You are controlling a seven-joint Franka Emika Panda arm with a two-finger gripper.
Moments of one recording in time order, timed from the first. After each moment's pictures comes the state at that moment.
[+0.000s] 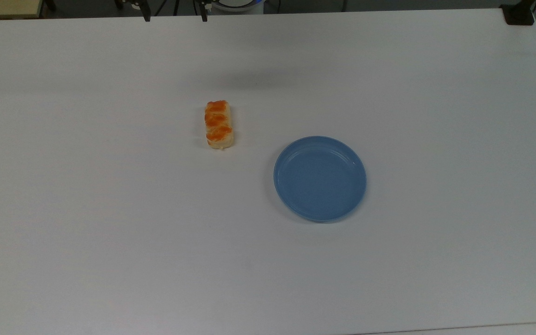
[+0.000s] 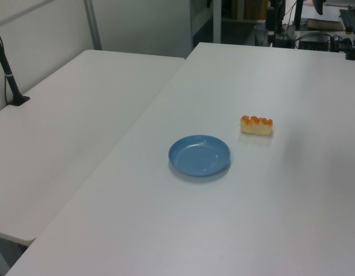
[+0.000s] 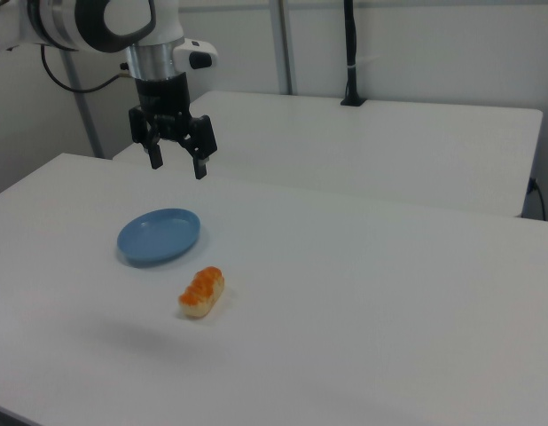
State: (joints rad) arm 0.05 0.03 -0.16 -1.56 0.02 1.56 -0.10
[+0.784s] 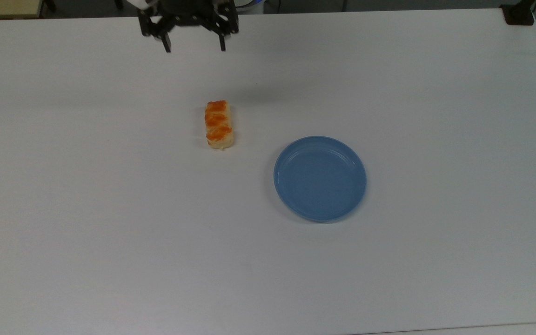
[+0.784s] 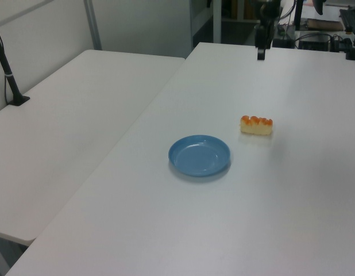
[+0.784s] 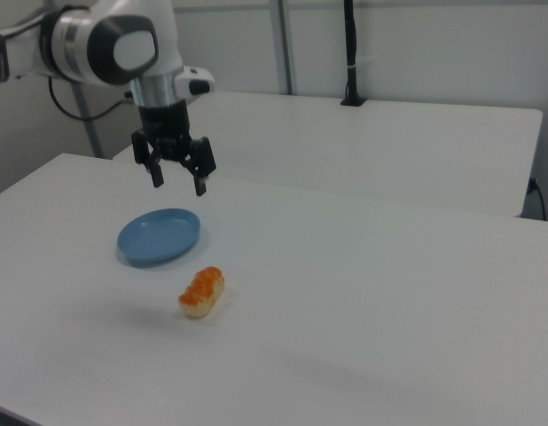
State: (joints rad) arm 0.11 0.08 -0.15 -1.65 0.02 1.70 -0.10
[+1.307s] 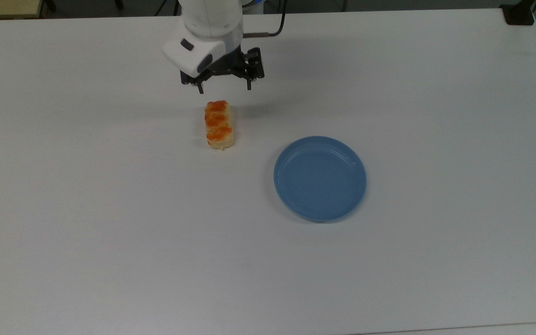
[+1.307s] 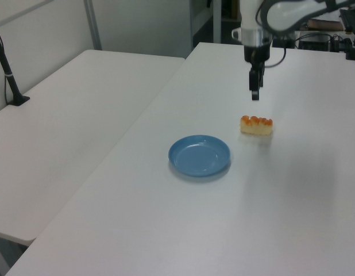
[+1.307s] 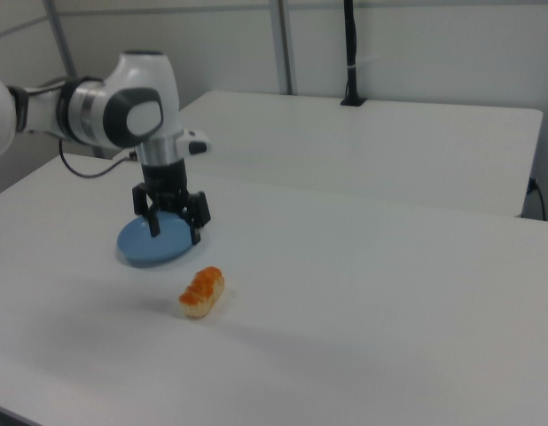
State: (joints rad) arm 0.17 0.14 -0.15 -1.84 0.02 1.88 -0.10
